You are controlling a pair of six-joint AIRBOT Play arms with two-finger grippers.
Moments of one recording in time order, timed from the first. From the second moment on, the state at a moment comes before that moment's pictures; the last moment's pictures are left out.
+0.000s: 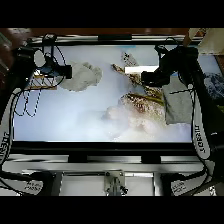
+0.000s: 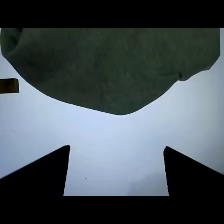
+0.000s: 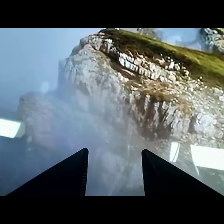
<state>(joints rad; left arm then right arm) -0.25 -1.60 1.75 1.67 -1.13 -1.73 0.16 -1.68 1.78 1.80 -1.35 -1.48</state>
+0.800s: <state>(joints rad) -0.17 -2.07 2.03 1.66 -1.03 -1.65 0.16 -1.68 1.78 1.89 -1.34 -1.48</state>
